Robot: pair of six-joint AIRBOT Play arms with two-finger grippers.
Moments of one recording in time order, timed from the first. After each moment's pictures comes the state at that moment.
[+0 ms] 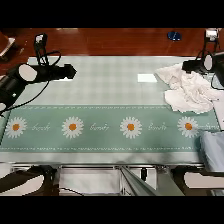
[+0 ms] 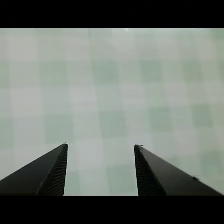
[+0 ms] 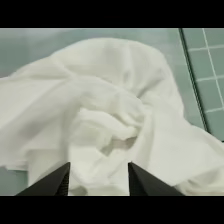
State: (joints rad) left arm -0.14 -1.29 1.09 1.16 -0.58 -1.44; right arm -0.10 -1.51 1.36 -1.91 0.79 1.90
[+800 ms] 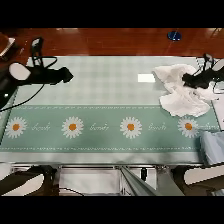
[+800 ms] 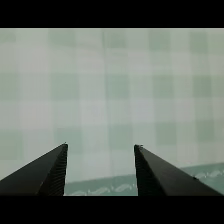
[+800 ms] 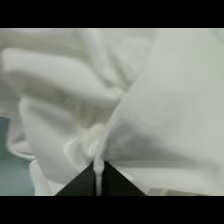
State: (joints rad) left arm -0.07 -1.20 1.08 1.15 -0.83 -1.48; right arm -0.29 -1.67 1.47 -1.30 1.00 1.49
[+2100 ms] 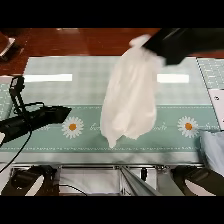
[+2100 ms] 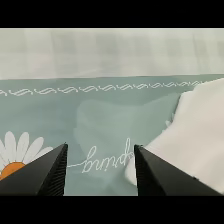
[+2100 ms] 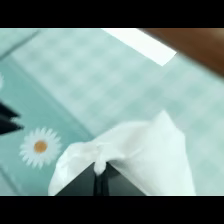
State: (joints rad) left arm -0.19 -0.49 0.56 1.08 -0.87 -1.57; right arm 0.42 -1.15 1.74 -1.09 1.34 1.33
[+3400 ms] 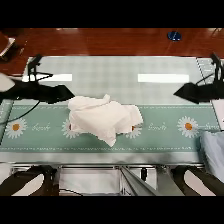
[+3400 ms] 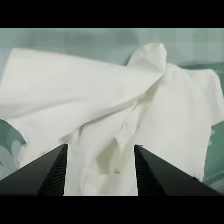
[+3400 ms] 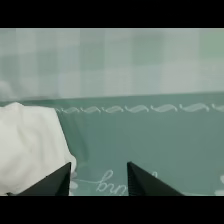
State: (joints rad) left arm -0.06 -1.15 1.03 1.02 -1.17 -1.44; right arm -0.27 -1.03 0.92 -1.02 1.22 1.36
